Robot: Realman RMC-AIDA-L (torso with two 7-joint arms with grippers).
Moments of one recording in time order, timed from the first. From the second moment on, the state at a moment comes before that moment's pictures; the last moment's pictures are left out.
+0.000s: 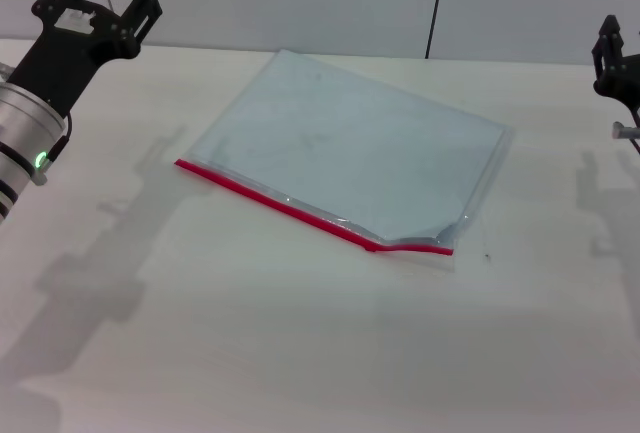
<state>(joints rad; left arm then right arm) -0.56 -2.03 1.24 0.19 -2.79 -1.22 2.73 0.38 2.02 -2.20 -0.75 -2.03 0.81 2.82</state>
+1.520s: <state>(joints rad) -0.60 -2.00 1.26 0.20 -2.69 -1.06 2.64 0.34 1.83 -2.11 -1.37 -2.25 -0.04 2.79</state>
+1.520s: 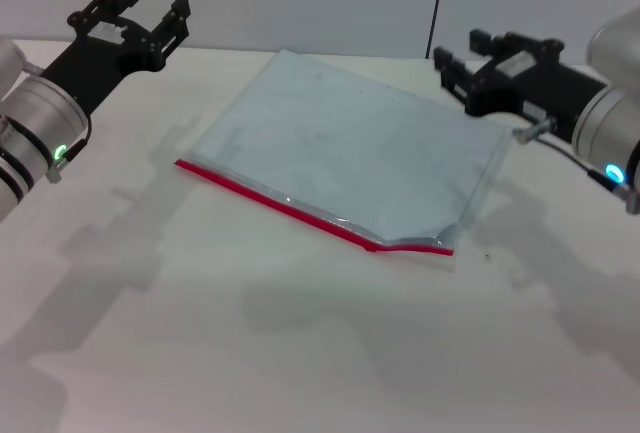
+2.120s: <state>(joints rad) -0.61 -2.01 1.26 0.20 -2.69 -1.07 2.62 0.35 1.98 -1.86 -1.20 -2.24 -0.03 2.79</state>
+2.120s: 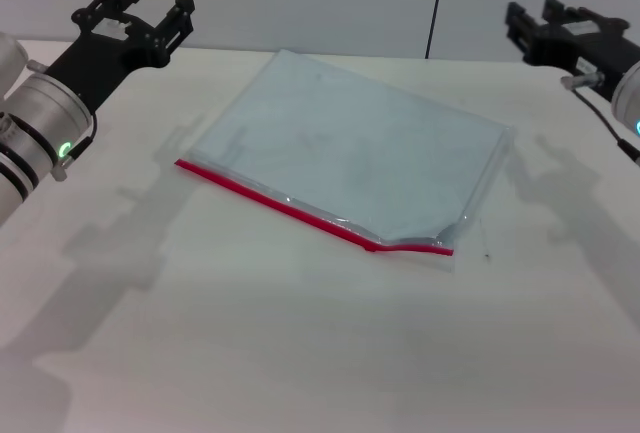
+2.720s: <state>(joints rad) -0.61 -2.02 1.25 0.20 -2.70 -1.07 2.62 0.34 2.02 -1.91 -1.08 -2.24 0.28 2.81</state>
